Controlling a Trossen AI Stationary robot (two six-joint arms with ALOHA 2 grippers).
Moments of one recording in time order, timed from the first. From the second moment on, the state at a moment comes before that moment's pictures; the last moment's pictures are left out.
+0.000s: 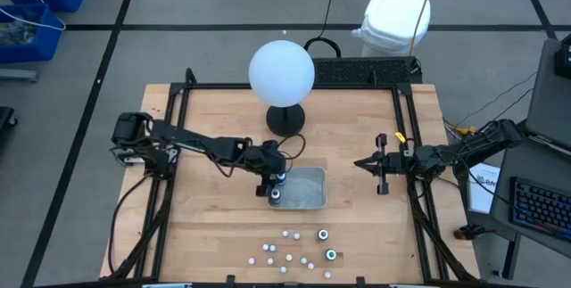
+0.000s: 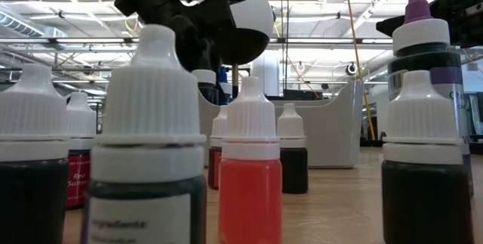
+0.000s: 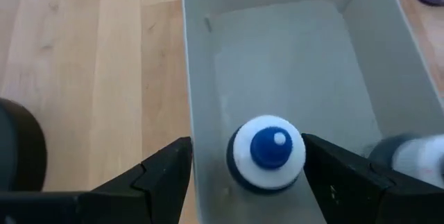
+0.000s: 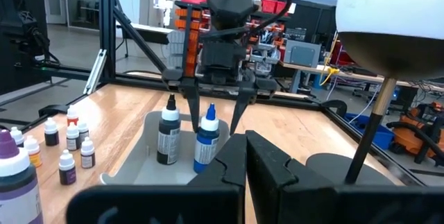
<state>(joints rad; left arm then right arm) -0.06 1.69 1.02 -0.19 0.00 0.10 0.33 0.34 0.02 0.36 0.34 -0.14</state>
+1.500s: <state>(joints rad) -0.07 1.65 1.02 -0.23 0.00 0.04 0.33 0.34 0.02 0.36 0.34 -0.15</state>
